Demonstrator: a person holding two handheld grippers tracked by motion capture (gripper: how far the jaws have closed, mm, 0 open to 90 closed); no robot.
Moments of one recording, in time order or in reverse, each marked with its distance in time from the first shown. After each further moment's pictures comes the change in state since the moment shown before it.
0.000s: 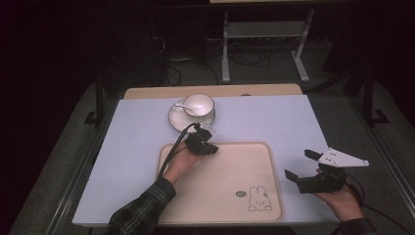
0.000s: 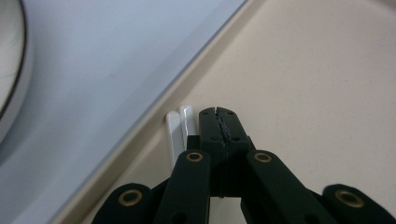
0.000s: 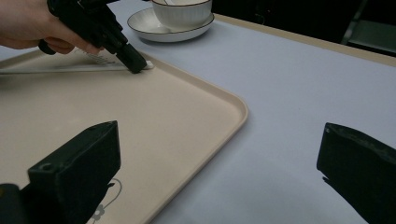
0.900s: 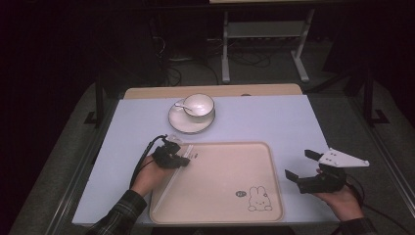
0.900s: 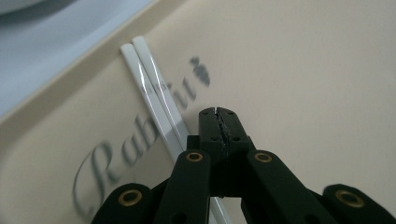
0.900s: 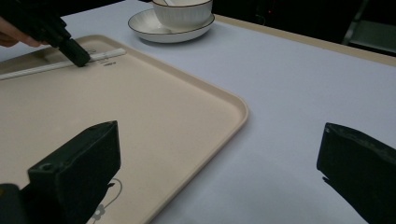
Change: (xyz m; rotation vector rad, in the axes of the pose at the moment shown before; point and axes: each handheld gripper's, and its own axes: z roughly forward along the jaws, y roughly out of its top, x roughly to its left) left arm 0.011 -0.075 -0.065 0.037 0.023 -0.078; right arm -0.001 -0.001 0.000 -0.005 0.003 0.002
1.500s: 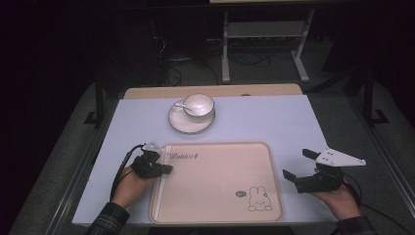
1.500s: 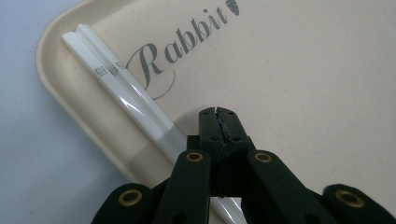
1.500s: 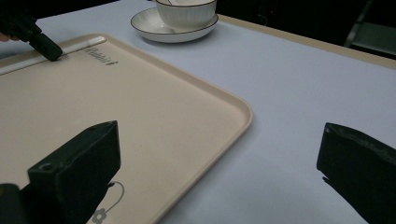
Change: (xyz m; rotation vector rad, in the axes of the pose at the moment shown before) left arm 0.009 -0.046 -0.033 -0.026 0.028 -0.076; right arm 0.004 0.003 0.004 0.007 0.004 -0.016
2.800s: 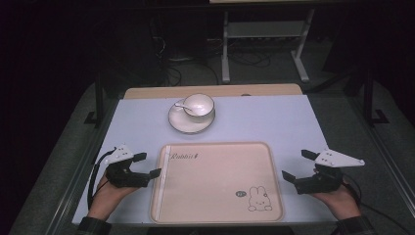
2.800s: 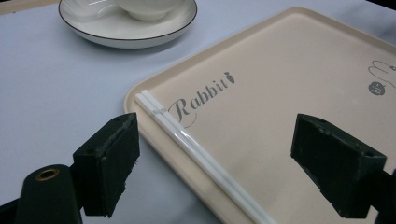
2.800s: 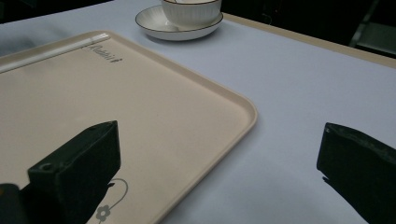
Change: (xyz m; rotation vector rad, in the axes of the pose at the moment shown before) left arm -0.001 -0.037 -0.062 -0.364 0.062 0.036; right arm 0.001 -0.001 0.001 0.005 0.014 -0.012
